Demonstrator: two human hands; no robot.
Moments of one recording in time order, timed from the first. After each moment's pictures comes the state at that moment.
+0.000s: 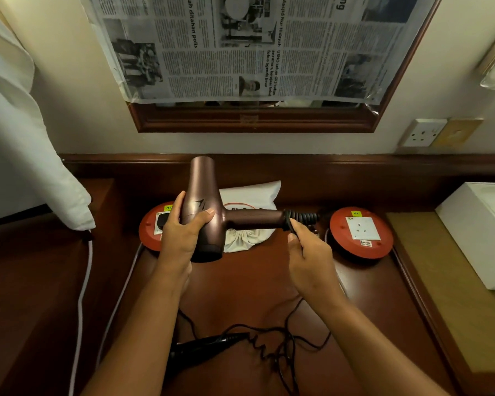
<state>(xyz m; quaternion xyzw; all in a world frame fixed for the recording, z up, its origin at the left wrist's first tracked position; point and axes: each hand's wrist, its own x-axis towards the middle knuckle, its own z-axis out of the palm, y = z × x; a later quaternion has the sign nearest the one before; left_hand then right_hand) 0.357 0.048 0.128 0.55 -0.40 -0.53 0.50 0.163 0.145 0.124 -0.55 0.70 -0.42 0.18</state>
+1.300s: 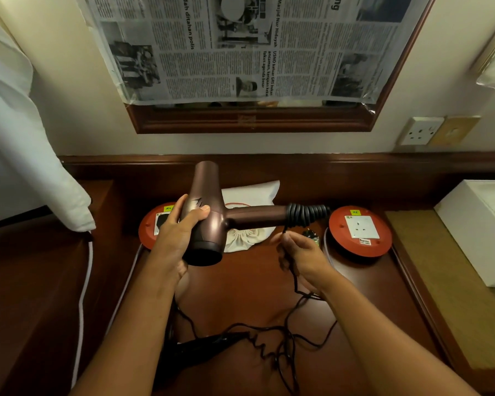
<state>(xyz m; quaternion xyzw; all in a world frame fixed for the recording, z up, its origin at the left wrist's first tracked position) 0.365 0.049 0.140 0.54 -0.36 -0.62 0.45 0.136 0.119 0.083 -0.42 0.53 -0.49 0.55</state>
